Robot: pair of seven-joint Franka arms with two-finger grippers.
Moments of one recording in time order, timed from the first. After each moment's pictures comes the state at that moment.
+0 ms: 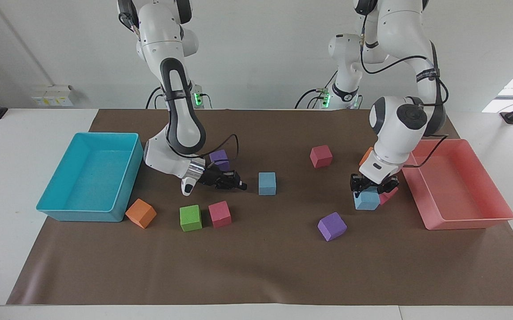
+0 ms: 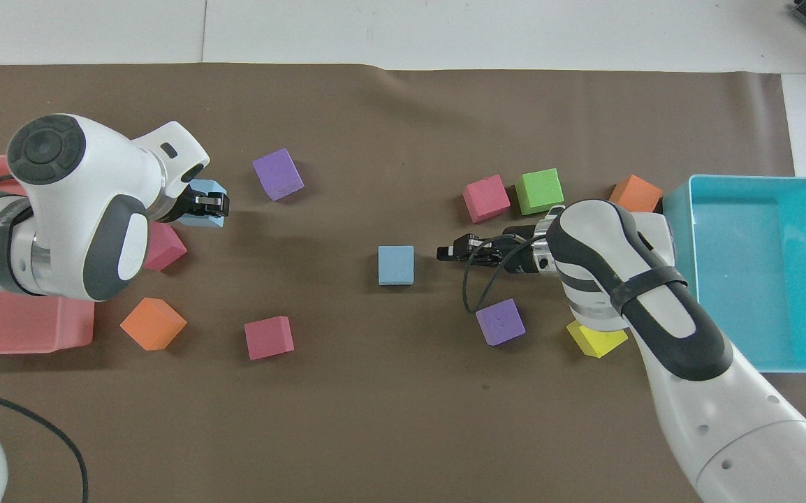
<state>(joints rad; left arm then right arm) -0.26 0.23 0.04 -1.86 -0.01 2.19 -0.11 0.32 0.42 -0.07 -2.00 1.36 2.18 -0.58</state>
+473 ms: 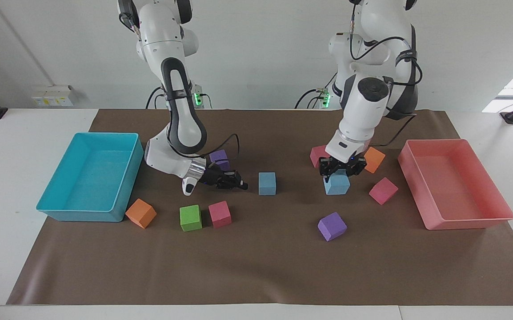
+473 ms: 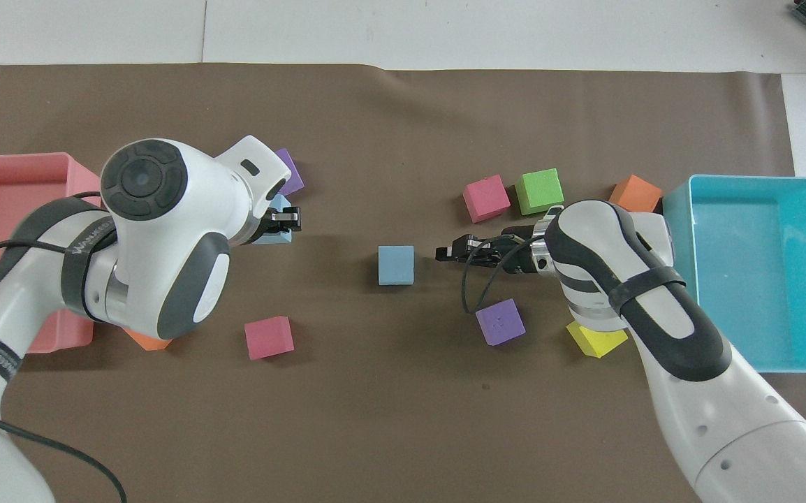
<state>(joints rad) -0.46 0.19 0.03 -1.86 -0.01 2.16 -0.41 0.32 0.42 -0.07 -2.00 1.36 2.18 -0.58</state>
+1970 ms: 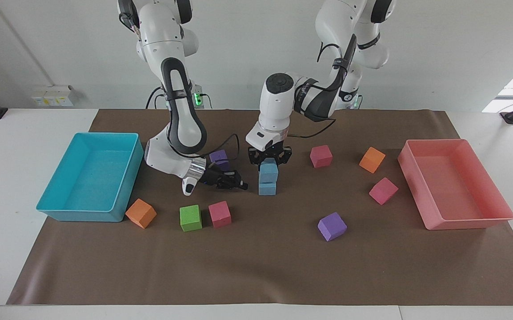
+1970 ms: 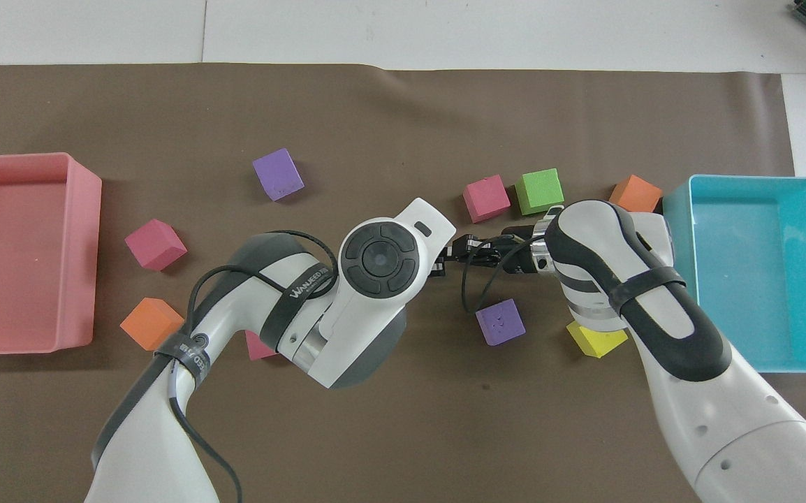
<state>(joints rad) -0.75 0.34 0.03 -1.75 0.00 2.19 -0.71 0.32 0.42 -0.07 -2.00 1.36 2.18 -0.58</state>
